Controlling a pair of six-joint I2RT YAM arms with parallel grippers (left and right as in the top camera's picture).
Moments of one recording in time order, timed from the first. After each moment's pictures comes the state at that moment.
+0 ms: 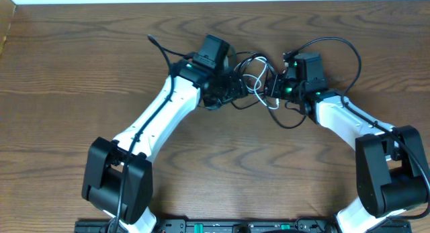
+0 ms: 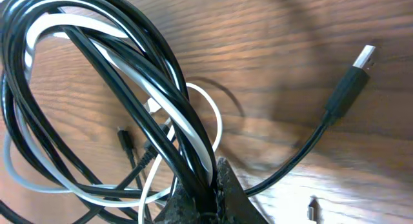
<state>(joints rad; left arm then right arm) -0.48 1.79 1.41 -0.78 0.32 -0.75 0.26 1.79 0.97 0.00 -0.33 0.53</state>
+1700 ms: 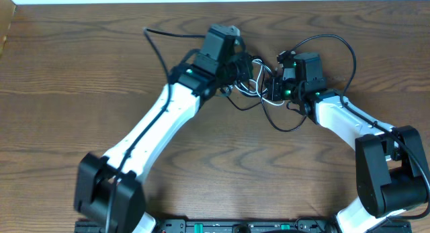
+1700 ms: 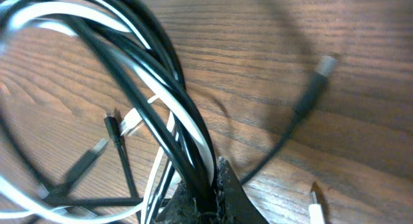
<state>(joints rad) -0.51 1.69 1.41 -0.46 0.28 -0.74 0.26 1.79 0.97 0.00 -0.34 0.27</state>
